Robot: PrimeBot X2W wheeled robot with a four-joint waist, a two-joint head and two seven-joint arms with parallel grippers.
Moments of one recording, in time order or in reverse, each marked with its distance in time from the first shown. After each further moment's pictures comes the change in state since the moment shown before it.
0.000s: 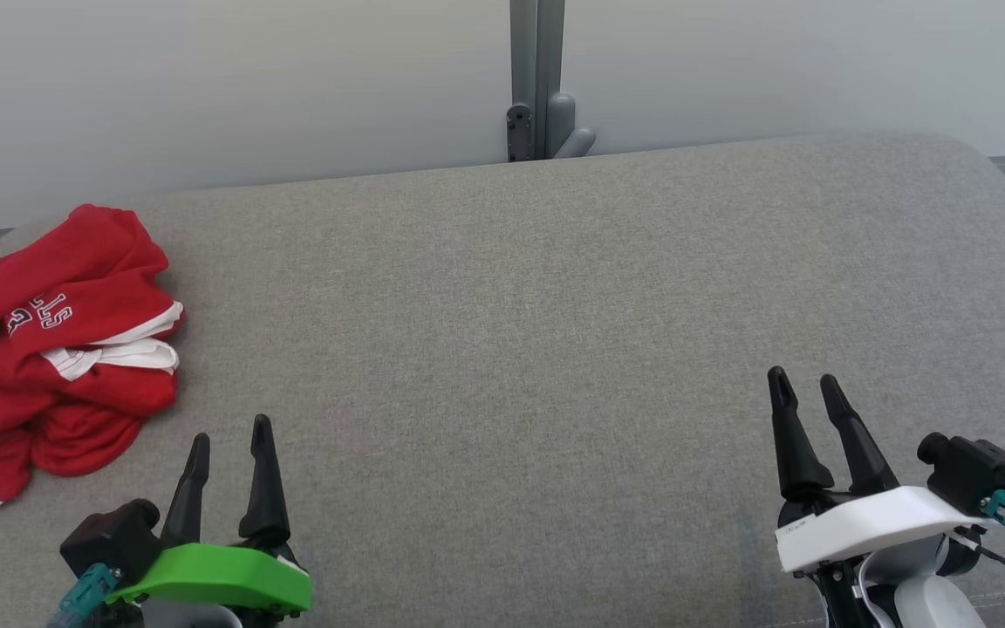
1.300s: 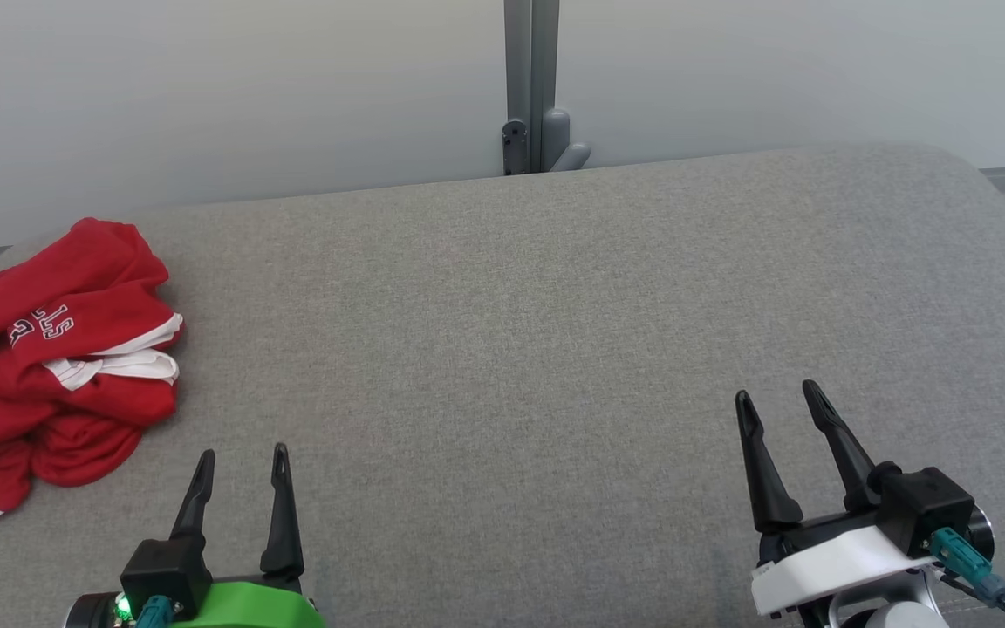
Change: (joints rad) left arm 0.049 0.015 -0.030 0.015 0.332 0.035 -0.091; right arm 0.053 -0.003 0.044 -0.048 -0.392 0.000 -0.089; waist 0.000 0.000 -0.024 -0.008
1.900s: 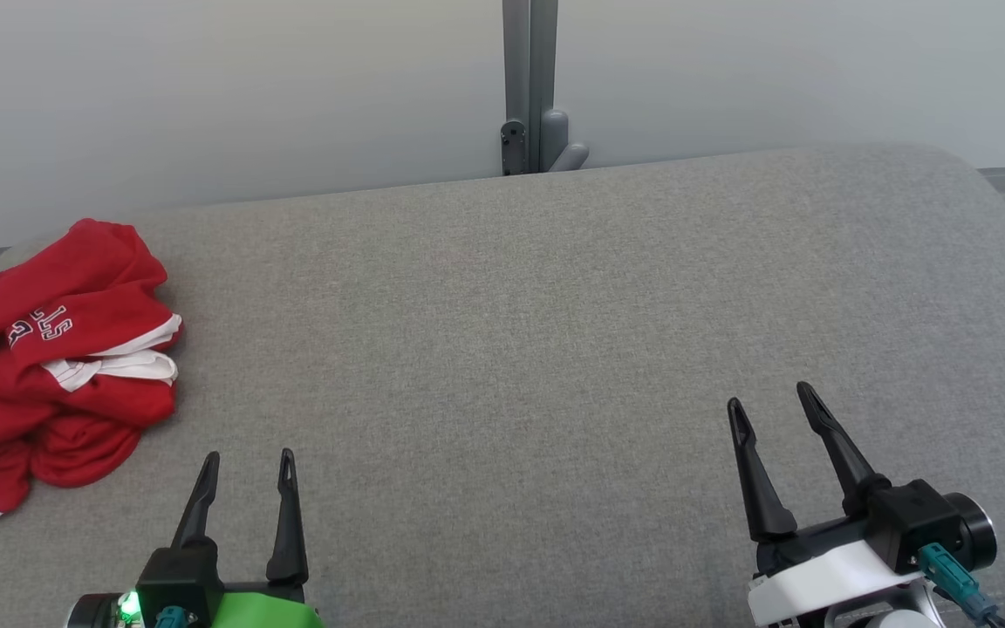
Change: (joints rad) left arm 0.013 -0.006 0.006 0.000 0.079 -0.009 -0.031; right arm 0.017 -0.001 0.006 -0.020 -0.095 0.000 -0.030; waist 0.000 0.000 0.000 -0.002
